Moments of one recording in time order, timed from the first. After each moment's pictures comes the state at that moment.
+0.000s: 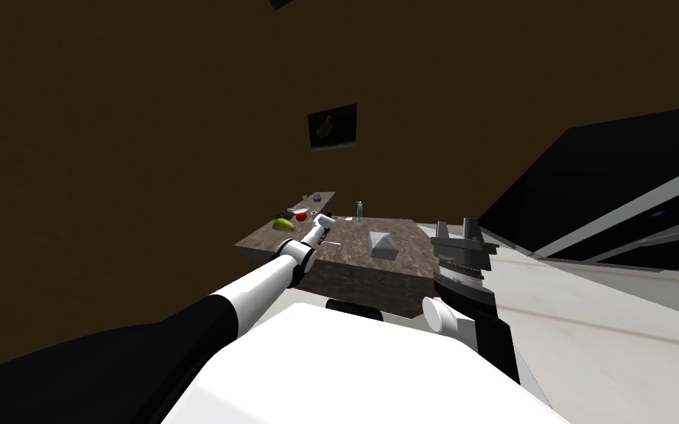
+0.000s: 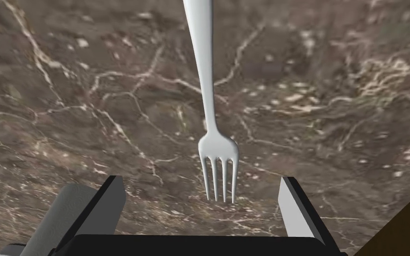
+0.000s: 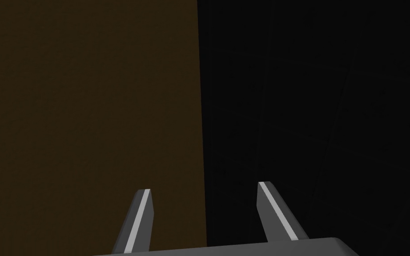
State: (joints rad) left arm -0.96 0.20 -0.04 -0.65 -0.09 1.43 0.07; right arm 0.48 0.04 -0.04 -2.30 -0.04 -0.50 -0.11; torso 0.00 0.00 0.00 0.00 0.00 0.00
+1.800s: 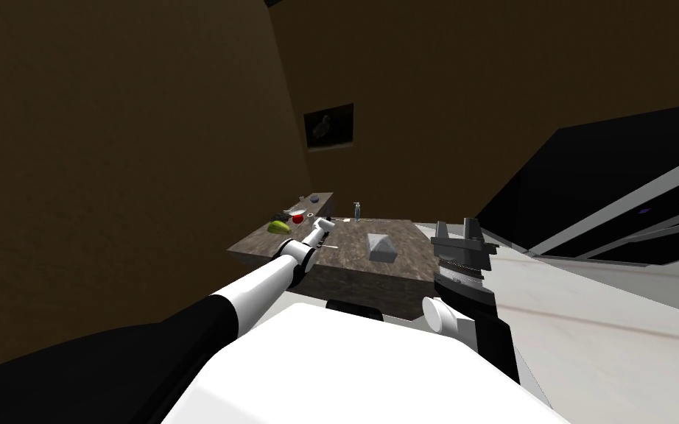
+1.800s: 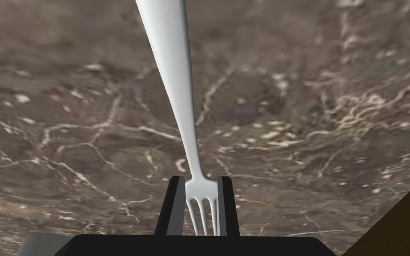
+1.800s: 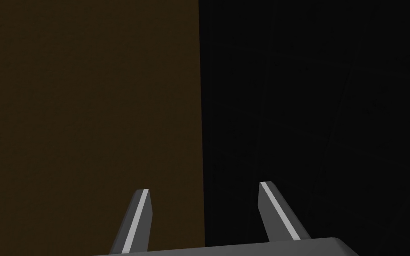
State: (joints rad) left arm -0.96 0.20 -0.03 -0.53 -0.10 1.46 0.05; right arm 0.48 0.04 -0.04 -2.30 -0.04 -0.50 -0.11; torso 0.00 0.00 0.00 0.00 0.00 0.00
